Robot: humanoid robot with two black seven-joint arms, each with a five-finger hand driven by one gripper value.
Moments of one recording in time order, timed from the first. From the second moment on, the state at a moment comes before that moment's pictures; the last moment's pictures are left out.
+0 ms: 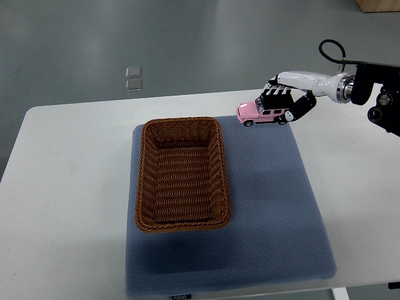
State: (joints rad) left arm -0.05 0.00 -0.07 -0.13 0.12 -0.03 -0.04; right arm 1.07 -0.61 0.30 1.08 -1.37 0.20 0.18
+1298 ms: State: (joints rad) left arm -0.05 0.00 -0.07 -0.14 0.12 -0.03 -0.04; right arm 1.15 -0.24 0.13 1.07 -1.39 0.19 0.18
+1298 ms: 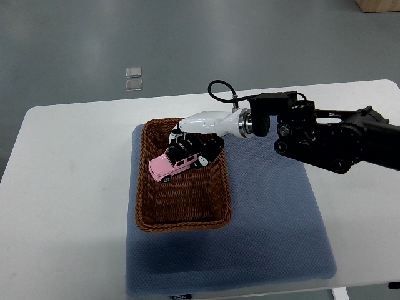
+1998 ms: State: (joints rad) left arm -0.05 0.00 -0.07 -0.14 0.12 -0.03 -0.04; right arm 1.10 -0.39 0.31 1.06 -1.26 0.14 0.18
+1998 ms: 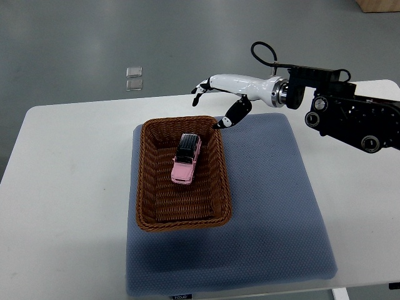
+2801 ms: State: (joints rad) left arm -0.05 0.00 -0.07 -0.13 0.12 -0.03 -0.04; right arm 0.70 -0.50 0.67 0.90 -0.45 -0.03 0.17
